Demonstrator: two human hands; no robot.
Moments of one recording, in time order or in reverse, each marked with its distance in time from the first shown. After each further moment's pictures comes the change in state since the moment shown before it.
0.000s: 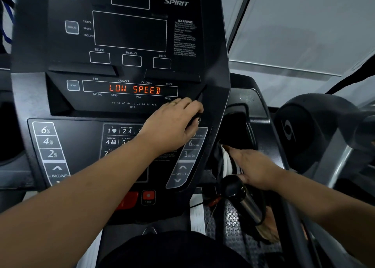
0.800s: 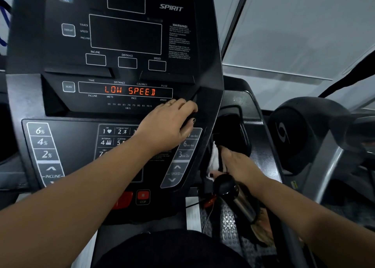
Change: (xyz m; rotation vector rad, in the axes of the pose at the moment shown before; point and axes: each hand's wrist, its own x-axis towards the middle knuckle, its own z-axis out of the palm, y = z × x) left_hand 0.001 0.001 0.001 0.005 -0.017 -0.039; right_hand 0.004 -0.026 0.016 0.061 0.187 0.127
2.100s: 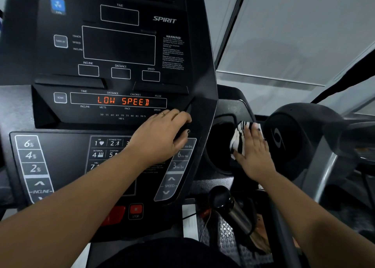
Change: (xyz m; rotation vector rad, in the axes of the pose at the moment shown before) left_hand 0.000 0.001 -0.001 0.005 -0.013 -0.013; right_hand 0.016 0.073 -0.004 -0.075 0.190 0.454
